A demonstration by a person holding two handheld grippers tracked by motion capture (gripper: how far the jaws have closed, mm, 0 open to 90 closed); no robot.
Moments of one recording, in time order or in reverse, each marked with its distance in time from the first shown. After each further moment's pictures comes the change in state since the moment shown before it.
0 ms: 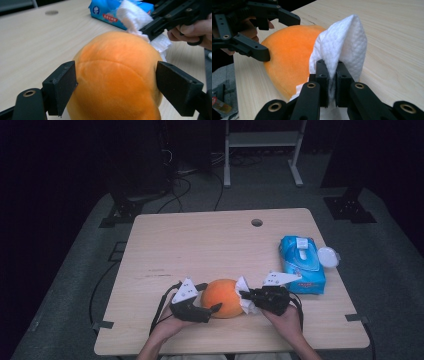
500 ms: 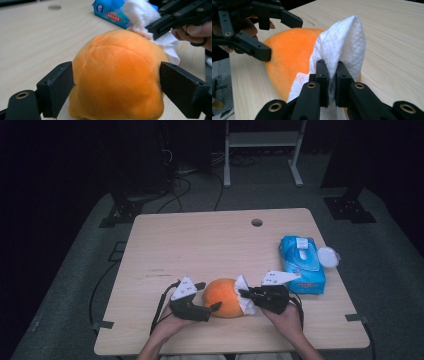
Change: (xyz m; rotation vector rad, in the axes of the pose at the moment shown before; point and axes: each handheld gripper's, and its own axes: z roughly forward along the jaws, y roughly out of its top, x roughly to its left) left arm 0.003 0.001 0.001 0.011 0.004 -0.070; right arm 0.005 0.009 -0.001 0.009 -0.024 -0.059
